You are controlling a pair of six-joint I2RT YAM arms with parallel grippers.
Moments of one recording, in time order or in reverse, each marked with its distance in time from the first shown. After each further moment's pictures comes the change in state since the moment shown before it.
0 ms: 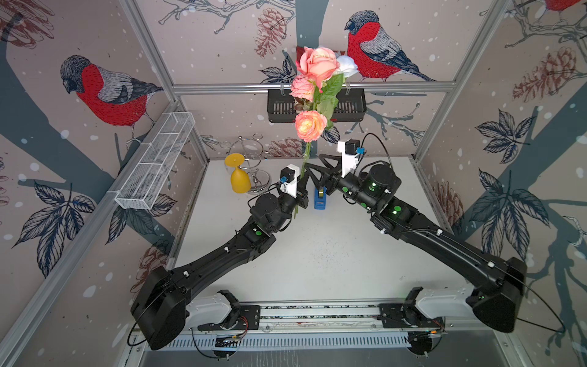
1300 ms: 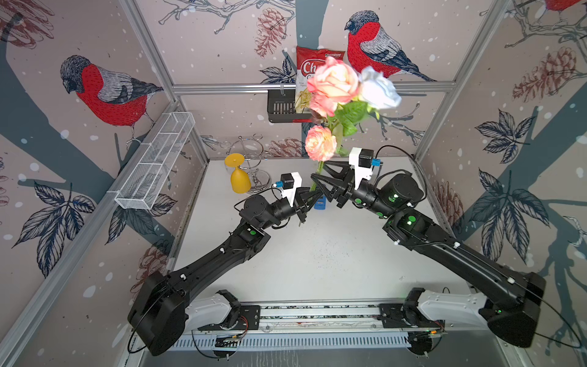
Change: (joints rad) left arm 0.078 -0.027 -0.028 0.117 0.613 -0.216; right arm 0.021 -0.129 -0.092 0.112 -0.135 -0.103
